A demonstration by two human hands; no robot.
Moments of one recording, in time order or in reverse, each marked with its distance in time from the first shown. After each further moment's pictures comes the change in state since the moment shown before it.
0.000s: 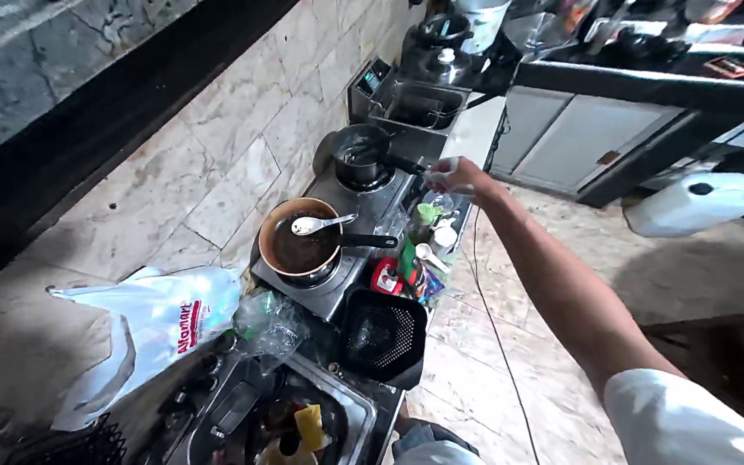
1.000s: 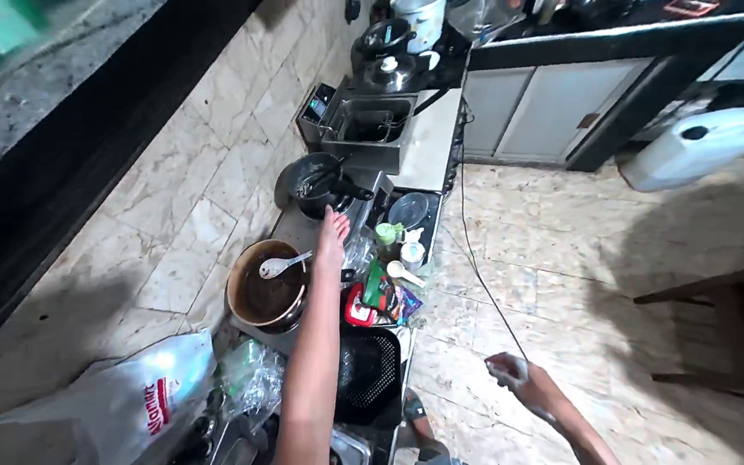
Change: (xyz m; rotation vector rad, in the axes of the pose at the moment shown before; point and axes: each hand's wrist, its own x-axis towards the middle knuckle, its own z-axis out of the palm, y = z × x) left_hand -0.312 0.138 0.643 0.273 -1.032 -0.139; right_hand -0.344 0.237 0.061 0.130 -0.007 0.490
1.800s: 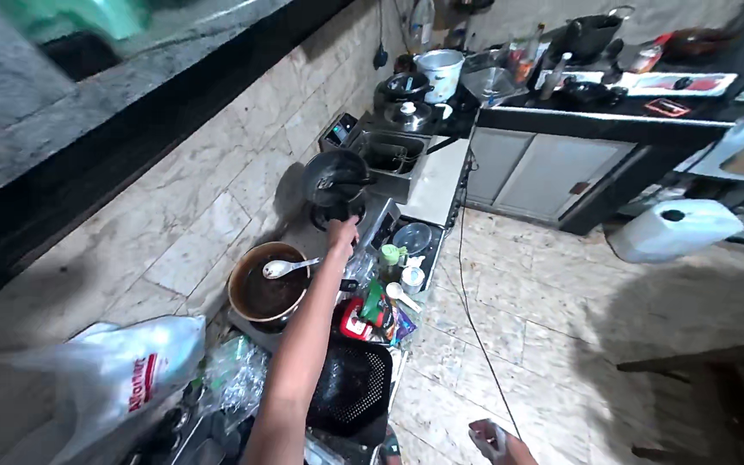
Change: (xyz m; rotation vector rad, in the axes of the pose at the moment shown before) left_hand 0.005 0.026 0.005 0.281 0.082 0.066; right_hand -0.047 0.031 0.047 -0.133 -0.063 0.037
